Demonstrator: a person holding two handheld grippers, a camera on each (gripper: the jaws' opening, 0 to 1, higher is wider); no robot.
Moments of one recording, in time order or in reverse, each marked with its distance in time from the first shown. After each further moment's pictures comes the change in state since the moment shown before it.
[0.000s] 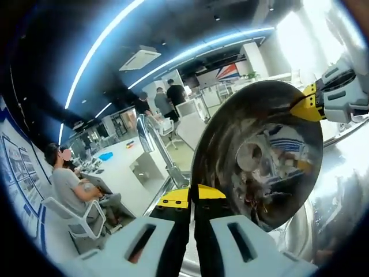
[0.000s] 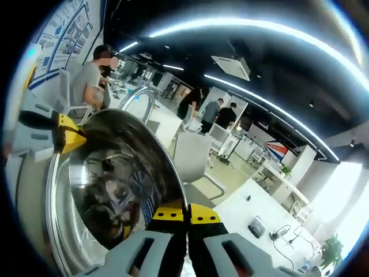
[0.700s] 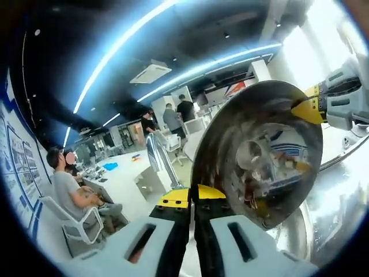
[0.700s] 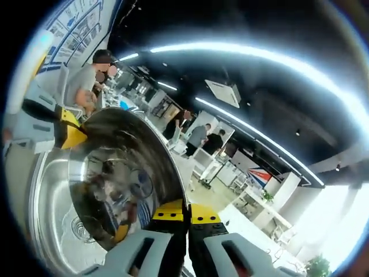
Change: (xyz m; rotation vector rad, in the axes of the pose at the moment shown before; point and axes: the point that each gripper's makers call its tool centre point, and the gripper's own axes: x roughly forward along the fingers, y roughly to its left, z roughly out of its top) left arm -0.009 0.015 0.034 -0.056 -0.148 0.069; right arm -0.019 -0.025 0.041 -0.103 -0.186 -0.131
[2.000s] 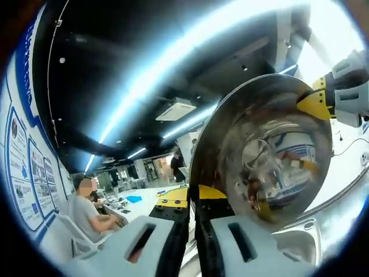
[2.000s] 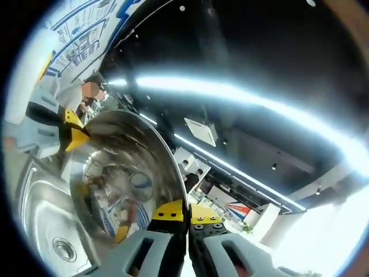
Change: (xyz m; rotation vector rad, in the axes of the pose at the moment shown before) left arm -0.035 0.029 0.084 0.010 -0.247 0.189; right arm -0.040 -0.055 0.071 -0.012 -0.227 -0.155
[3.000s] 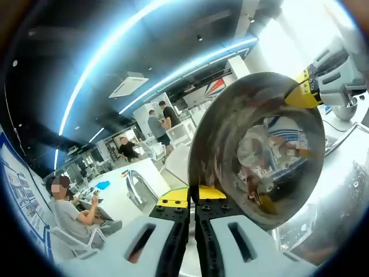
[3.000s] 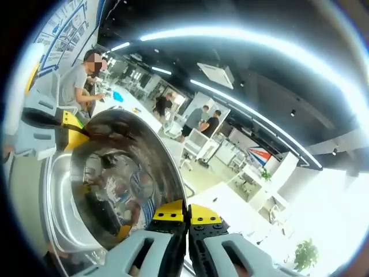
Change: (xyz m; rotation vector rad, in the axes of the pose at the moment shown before) left arm -0.031 -0.111 0.017 0.131 0.250 -0.362; right arm -0.051 -0.062 -0.094 0.080 0.470 0.186
